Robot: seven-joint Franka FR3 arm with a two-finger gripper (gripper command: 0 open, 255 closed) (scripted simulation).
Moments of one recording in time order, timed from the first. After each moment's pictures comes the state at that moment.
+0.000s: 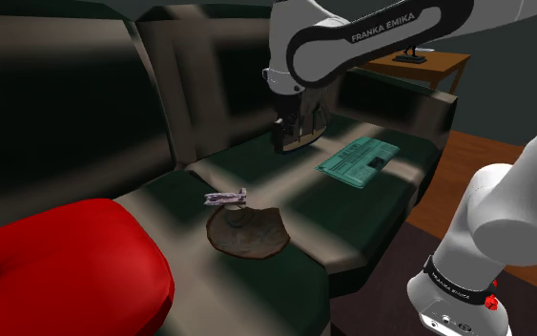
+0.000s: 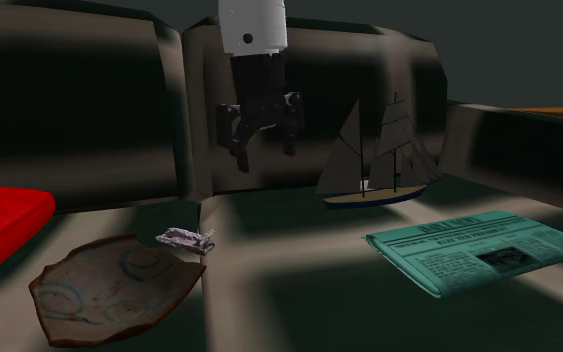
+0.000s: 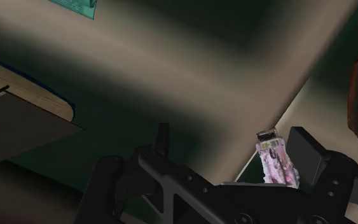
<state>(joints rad) 0.15 -0.26 0.12 -2.21 -0.11 2.01 -0.08</state>
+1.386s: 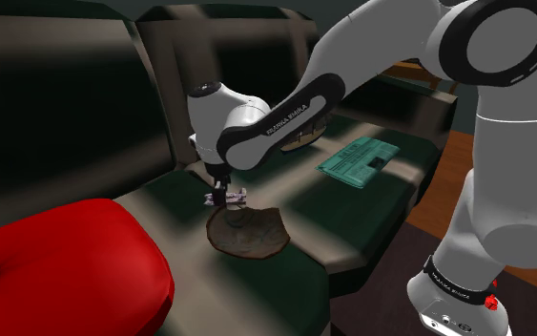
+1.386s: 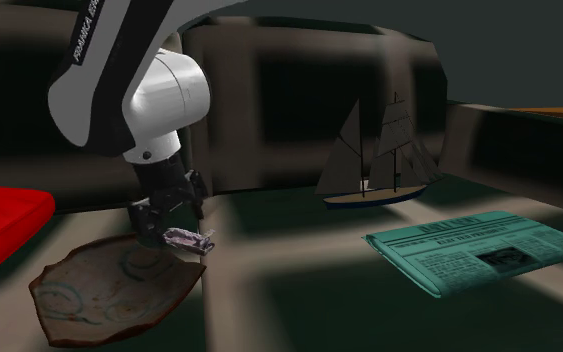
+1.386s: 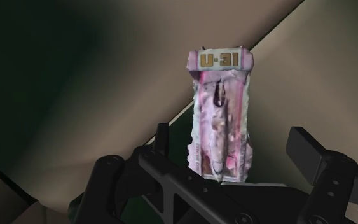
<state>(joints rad) 0.28 0.30 0.22 -1.93 -0.35 2.24 -0.05</state>
